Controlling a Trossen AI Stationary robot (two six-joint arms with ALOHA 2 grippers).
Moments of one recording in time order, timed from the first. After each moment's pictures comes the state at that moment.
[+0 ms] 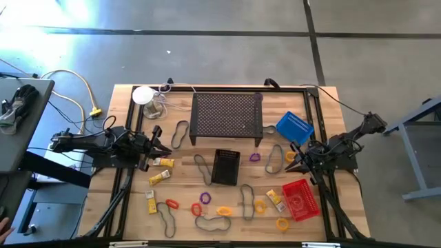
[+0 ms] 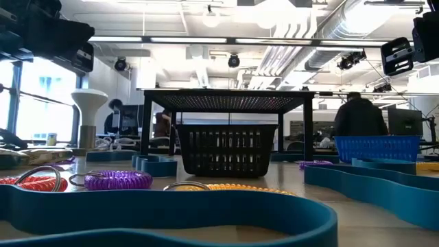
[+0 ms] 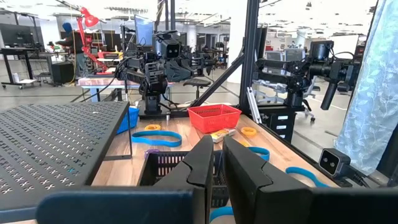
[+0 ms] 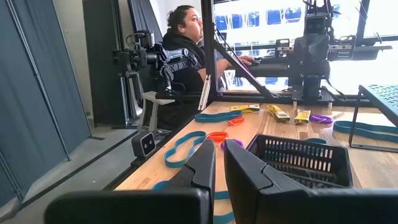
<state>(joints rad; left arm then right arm) -0.06 0.02 0.01 0.11 0.15 -0.04 0.52 0.03 0.01 0.06 0.10 0.10</state>
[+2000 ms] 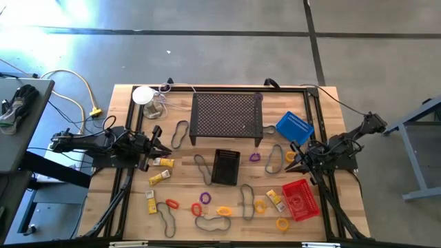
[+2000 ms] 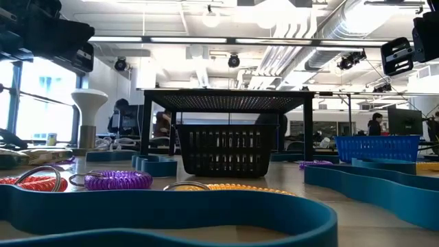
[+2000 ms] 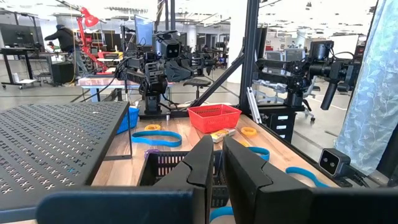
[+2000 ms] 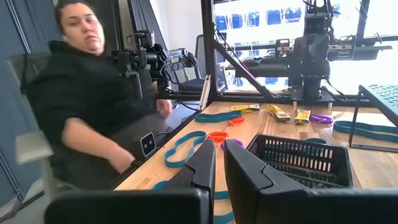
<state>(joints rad) -0.06 0.02 0.01 0.11 0.15 -0.04 0.52 0.03 0.01 0.06 0.10 0.10</state>
